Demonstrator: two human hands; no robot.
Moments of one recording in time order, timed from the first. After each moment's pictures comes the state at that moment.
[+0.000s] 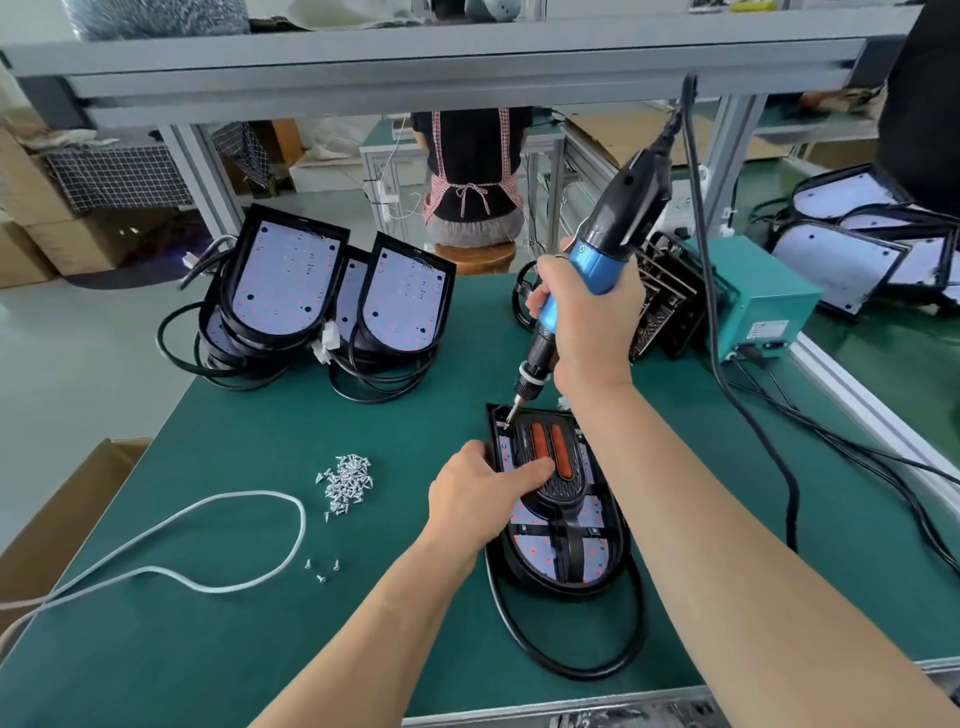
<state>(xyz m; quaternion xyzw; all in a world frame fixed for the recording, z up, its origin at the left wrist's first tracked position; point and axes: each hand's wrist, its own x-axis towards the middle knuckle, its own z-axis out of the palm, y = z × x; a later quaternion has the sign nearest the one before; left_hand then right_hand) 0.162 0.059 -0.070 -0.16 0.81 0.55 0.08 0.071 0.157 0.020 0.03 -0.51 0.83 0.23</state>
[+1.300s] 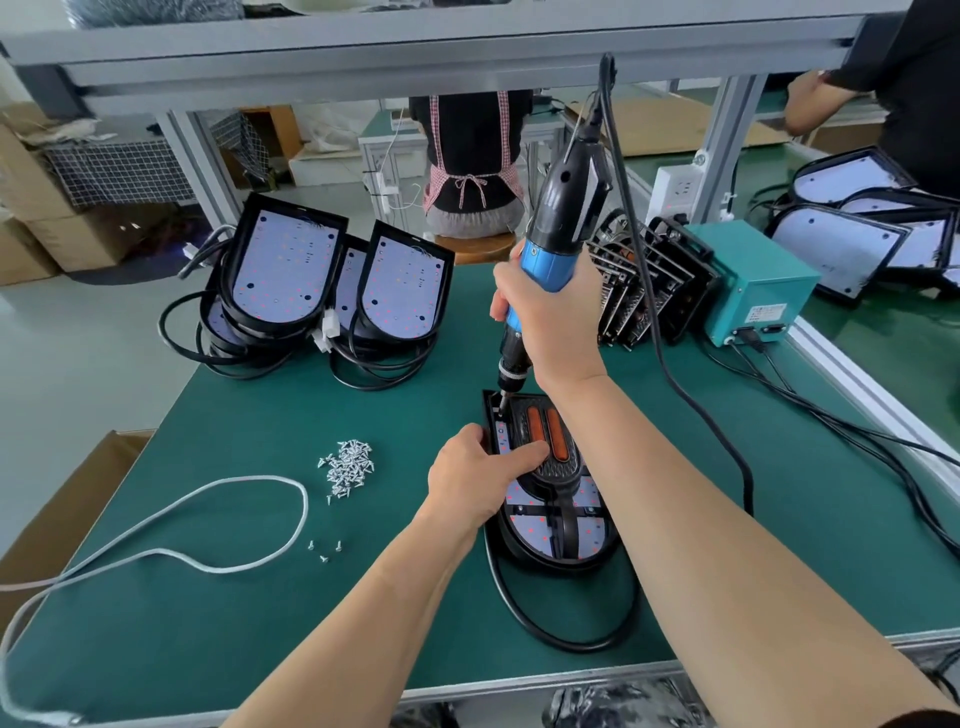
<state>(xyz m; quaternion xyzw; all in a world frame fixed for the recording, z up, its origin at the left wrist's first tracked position) 0.161 0.057 -0.078 -0.15 0.78 0.60 0.08 0.075 0.144 0.008 0.13 -0.58 0.78 0.19</state>
